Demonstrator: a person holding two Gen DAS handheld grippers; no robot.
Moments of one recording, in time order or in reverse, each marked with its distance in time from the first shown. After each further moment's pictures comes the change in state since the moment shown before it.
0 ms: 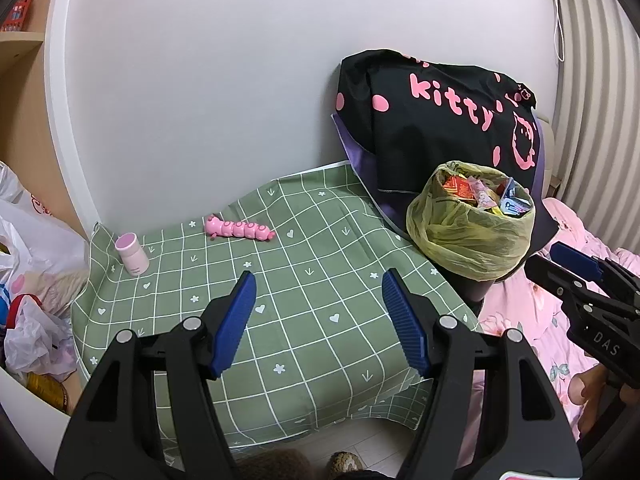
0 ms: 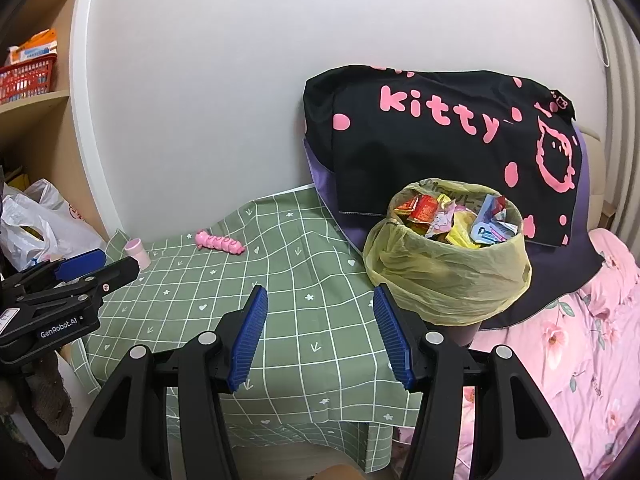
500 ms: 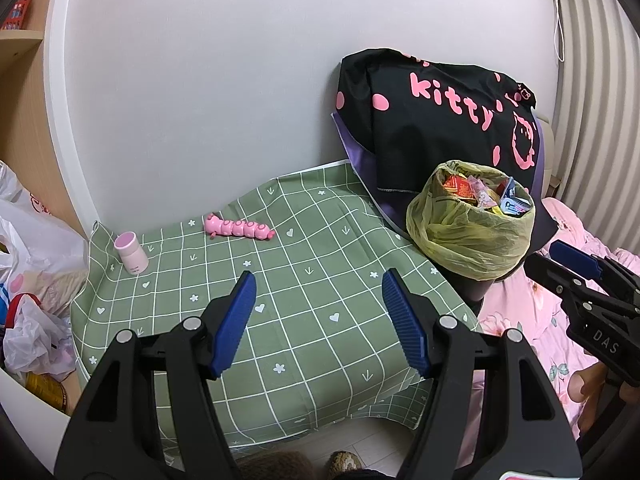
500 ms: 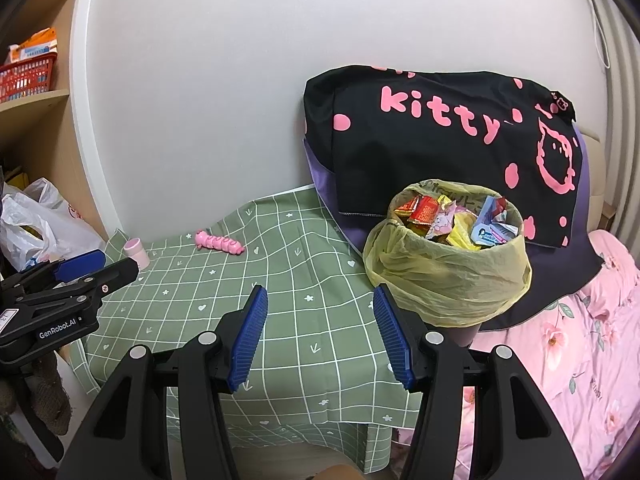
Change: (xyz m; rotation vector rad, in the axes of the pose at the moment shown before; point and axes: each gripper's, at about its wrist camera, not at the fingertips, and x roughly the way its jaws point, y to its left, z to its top) left arm 0.000 -0.001 -0.001 -0.002 0.003 0.000; right arm 0.001 0.000 0.001 -0.003 0.000 -0.002
